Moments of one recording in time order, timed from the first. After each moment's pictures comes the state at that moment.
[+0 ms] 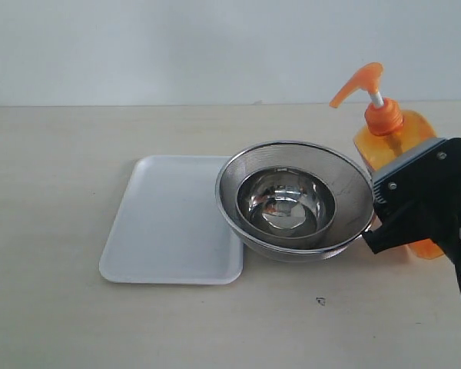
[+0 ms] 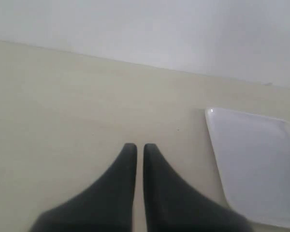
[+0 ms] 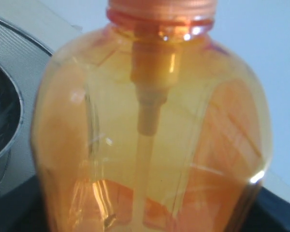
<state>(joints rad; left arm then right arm) -0.09 0.00 0.00 0.43 0.34 -0.59 0.51 1.59 -0.28 0.48 -1.03 -0.75</state>
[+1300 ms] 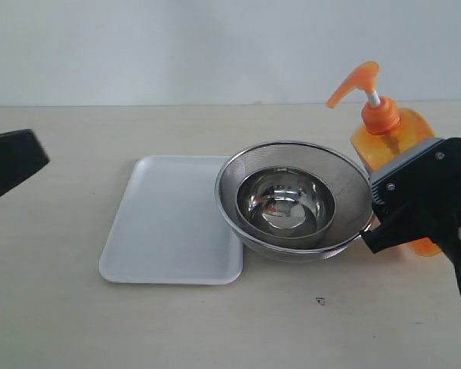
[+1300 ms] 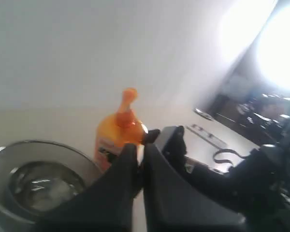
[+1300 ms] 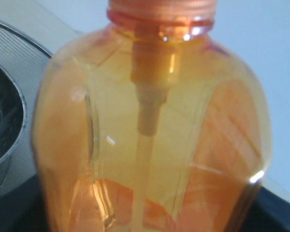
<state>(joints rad) -0.09 0.79 -0.27 1.14 -0.95 -1.41 0.51 1.59 -0.28 0.46 -1.04 -0.76</state>
